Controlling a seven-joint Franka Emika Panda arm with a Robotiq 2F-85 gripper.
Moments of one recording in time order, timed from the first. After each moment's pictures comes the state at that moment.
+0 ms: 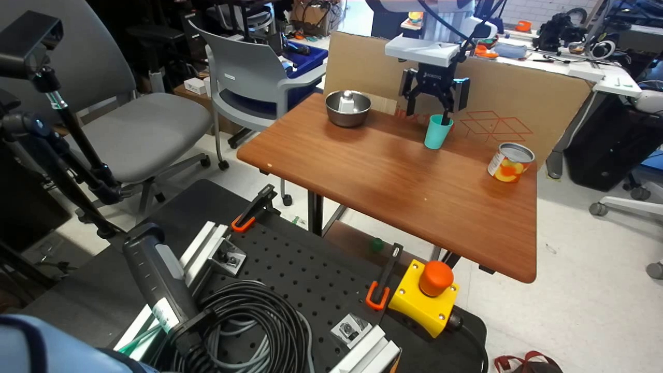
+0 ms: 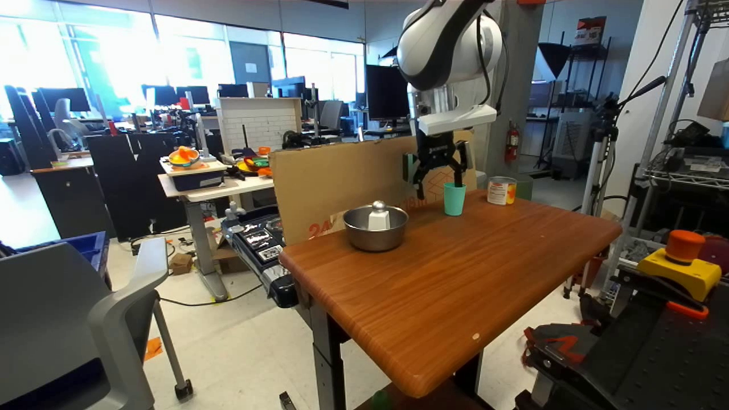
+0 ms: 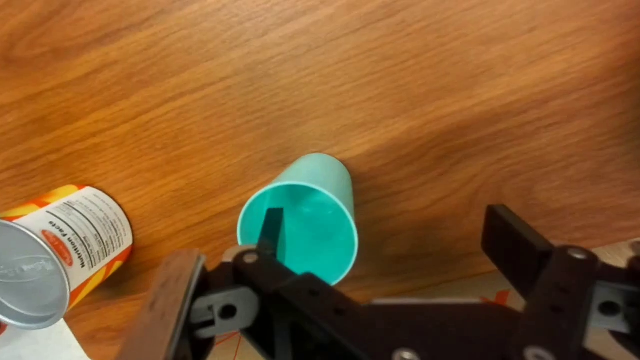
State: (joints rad) arm 0.06 0.76 -0.11 -1.52 -0.10 2.21 0.36
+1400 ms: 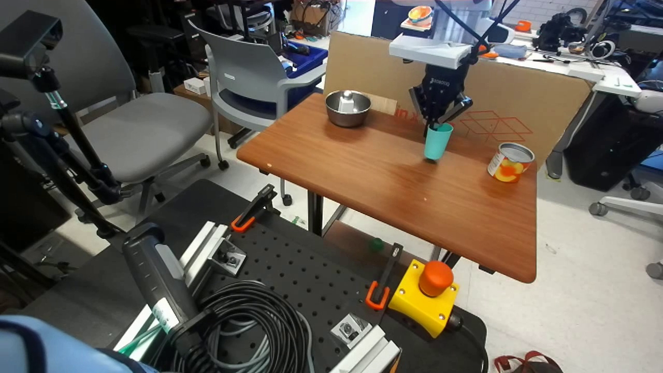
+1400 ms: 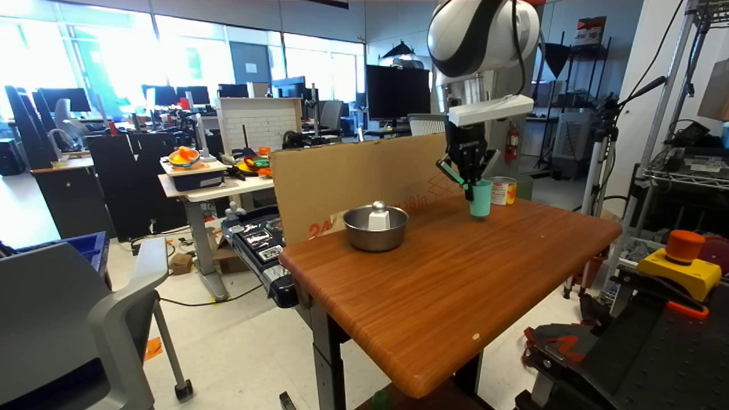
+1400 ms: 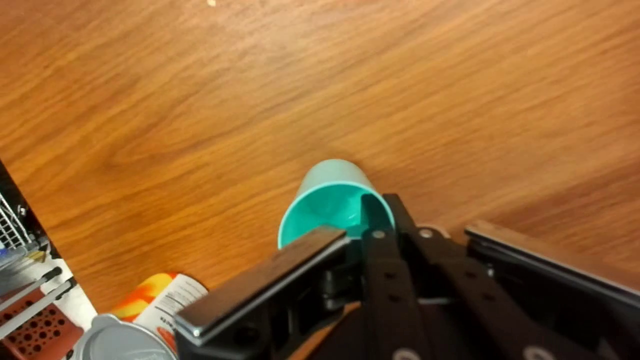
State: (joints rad) arm 0.03 0.61 -0.13 -1.75 -0.08 2.22 0.37
